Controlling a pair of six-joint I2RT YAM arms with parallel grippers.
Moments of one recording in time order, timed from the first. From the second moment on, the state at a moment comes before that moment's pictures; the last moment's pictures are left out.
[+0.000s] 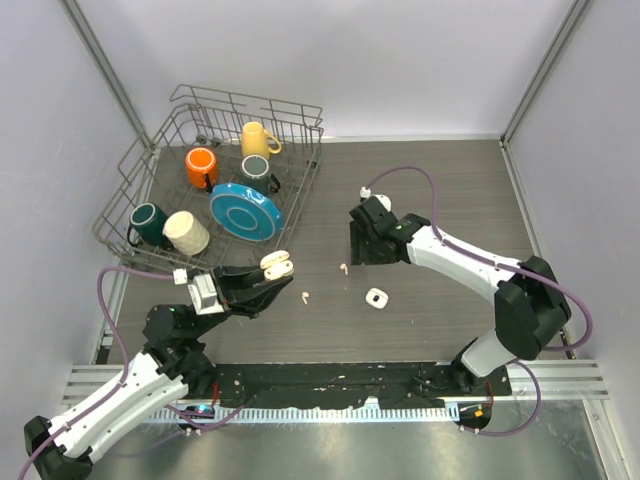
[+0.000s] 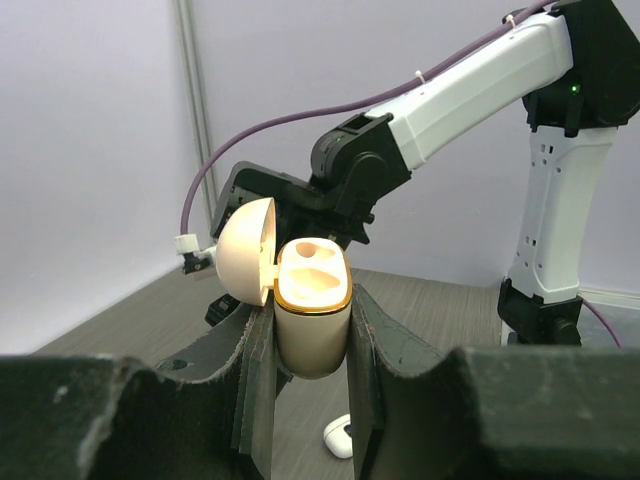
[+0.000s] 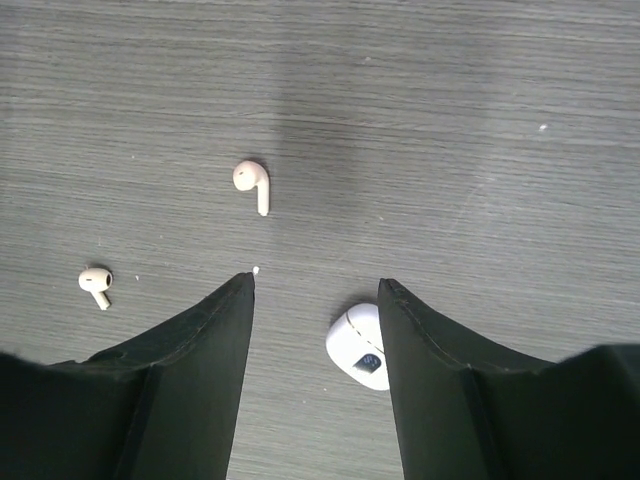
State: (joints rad) left arm -0.78 0.38 0.26 0.64 0.33 -0.13; right arm 0.70 1.52 1.11 -0.63 0.21 0.58
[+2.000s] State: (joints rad) left arm -0.78 0.33 0.25 0.59 0.31 -0.10; right arm 0.72 1.87 1.21 -0.44 0.11 0.35
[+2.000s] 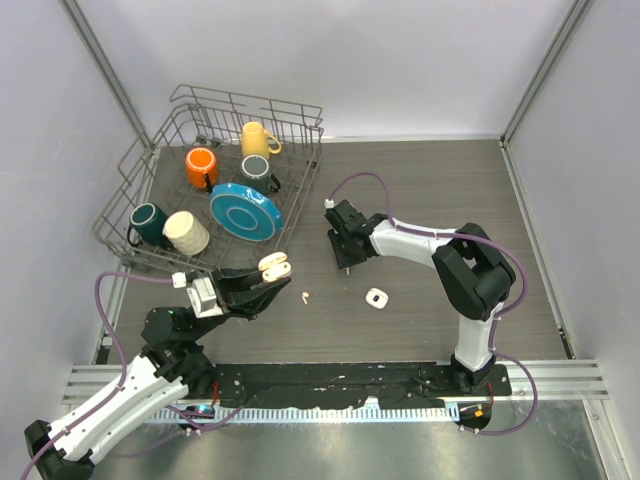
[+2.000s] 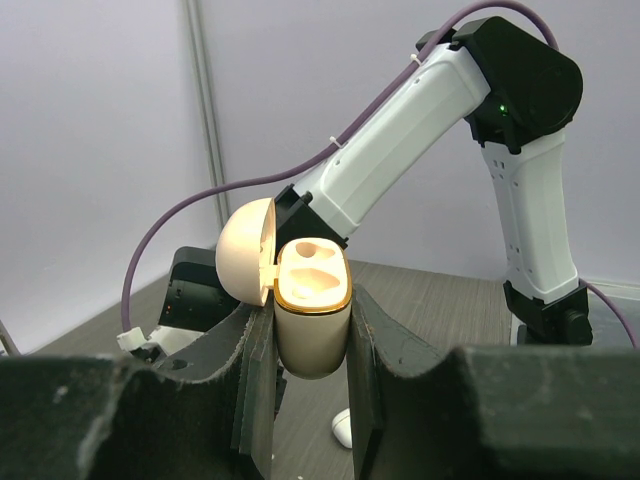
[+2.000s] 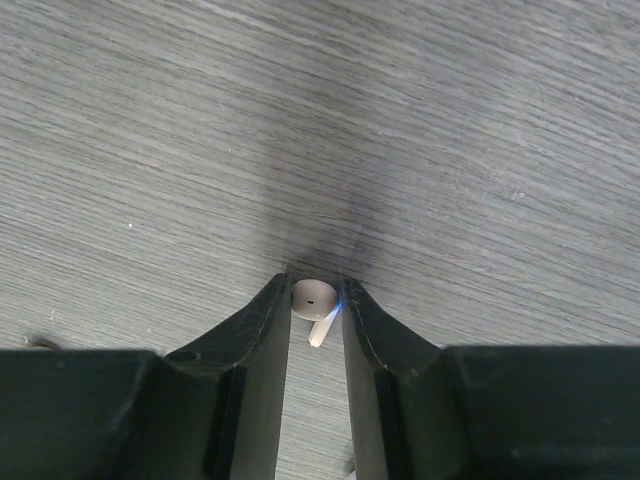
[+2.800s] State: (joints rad) left arm -0.78 0.32 0.24 0.58 0.29 -0.10; right arm 0.73 1.68 1.06 -0.33 0.17 0.44
